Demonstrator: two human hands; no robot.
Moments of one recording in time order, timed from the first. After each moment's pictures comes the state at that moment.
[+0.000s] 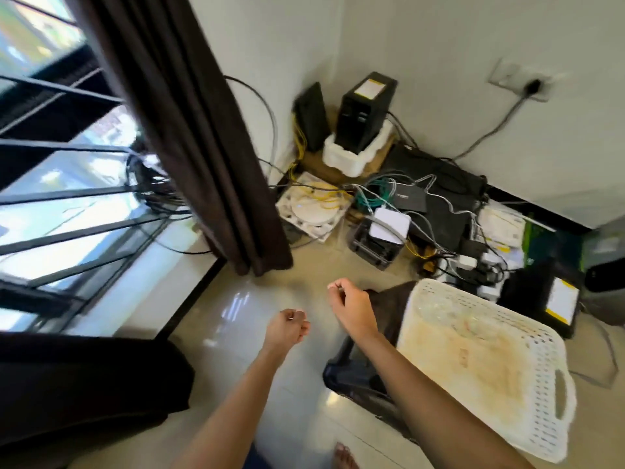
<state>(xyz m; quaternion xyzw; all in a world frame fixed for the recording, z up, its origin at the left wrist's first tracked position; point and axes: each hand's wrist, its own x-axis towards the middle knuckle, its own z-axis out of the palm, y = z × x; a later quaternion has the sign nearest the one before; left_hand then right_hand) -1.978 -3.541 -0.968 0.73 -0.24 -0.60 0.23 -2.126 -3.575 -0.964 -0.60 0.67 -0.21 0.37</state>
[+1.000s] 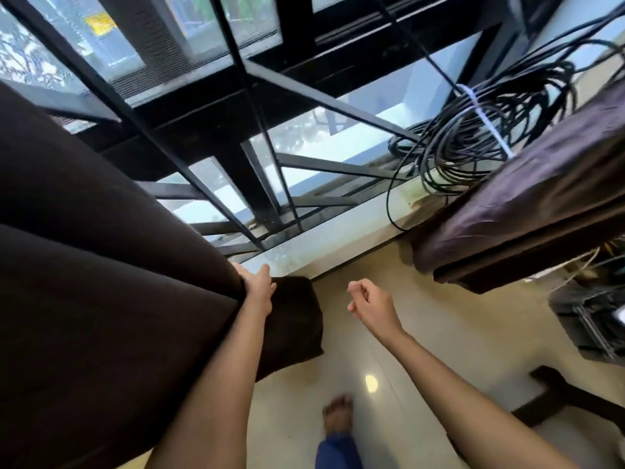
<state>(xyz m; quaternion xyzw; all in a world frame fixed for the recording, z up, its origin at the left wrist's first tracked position) -1.505 -3.459 -1.089 0.75 0.19 -0.35 0.53 -1.718 -3.548 -1.055 -0.66 0.50 -0.02 0.56</state>
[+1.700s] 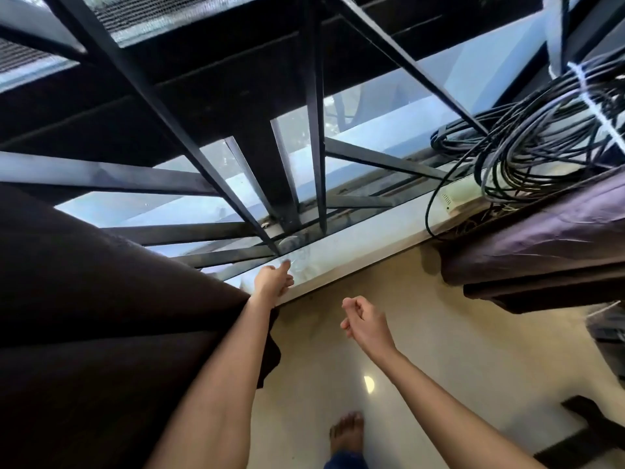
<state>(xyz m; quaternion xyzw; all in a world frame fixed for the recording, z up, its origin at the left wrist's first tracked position) -1.445 -3.468 -1.179 0.81 0.08 -0.44 0.37 -1.656 -3.524 -1.133 -0.61 0.52 0.02 0.60</state>
